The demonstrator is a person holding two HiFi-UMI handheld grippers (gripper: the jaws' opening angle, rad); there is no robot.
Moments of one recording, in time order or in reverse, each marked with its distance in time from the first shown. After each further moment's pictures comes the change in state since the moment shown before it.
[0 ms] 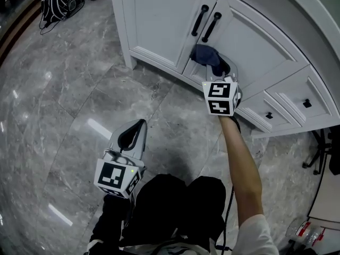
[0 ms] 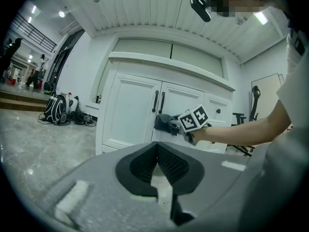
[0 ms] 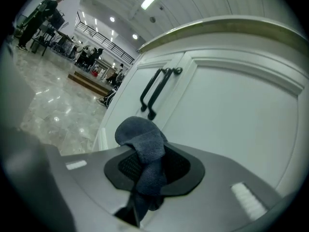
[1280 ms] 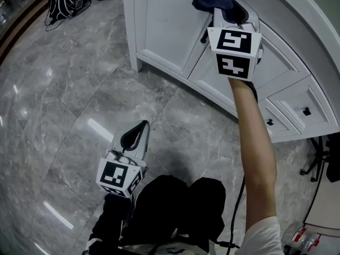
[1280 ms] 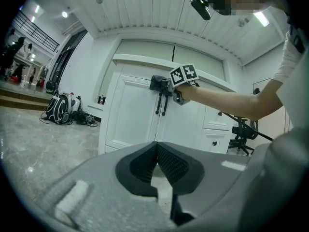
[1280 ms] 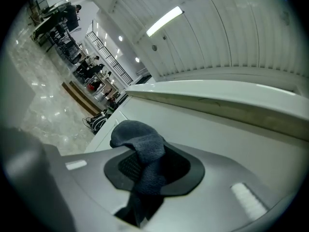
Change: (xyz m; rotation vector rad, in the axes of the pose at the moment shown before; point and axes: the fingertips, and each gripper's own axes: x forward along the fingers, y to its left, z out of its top) left arm -0.007 0.012 0.002 -0.013 -0.019 0.010; right arm -0.003 -0.056 0.236 -0.084 -0.315 -0.125
